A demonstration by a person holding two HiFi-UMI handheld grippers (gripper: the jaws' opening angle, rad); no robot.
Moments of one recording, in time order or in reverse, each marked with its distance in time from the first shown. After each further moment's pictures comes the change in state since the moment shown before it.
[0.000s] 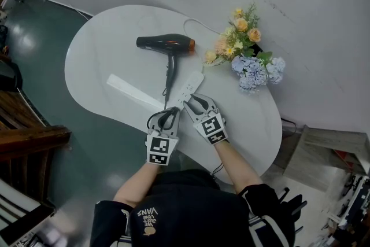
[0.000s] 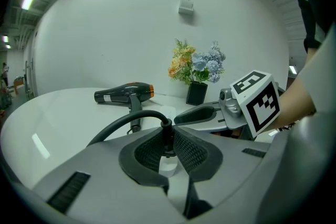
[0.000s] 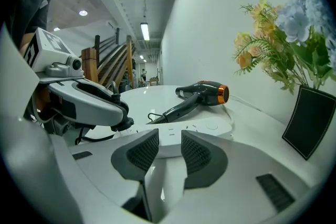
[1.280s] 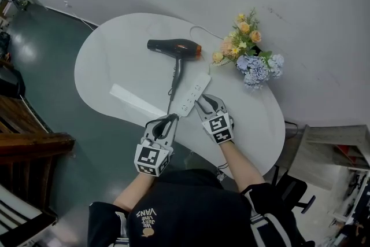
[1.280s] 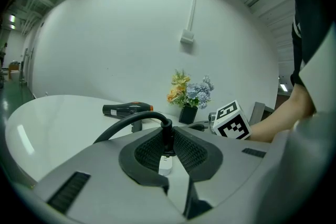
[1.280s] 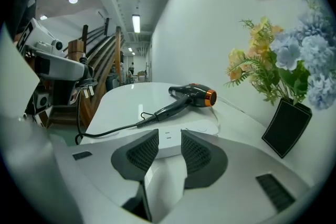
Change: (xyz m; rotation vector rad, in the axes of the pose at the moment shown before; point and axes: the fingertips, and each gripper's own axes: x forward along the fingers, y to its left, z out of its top) left arm -0.092 0.014 0.043 -0.080 -0.162 -0.099; right arm -0.019 0.004 0.015 0.010 0.065 -0.153
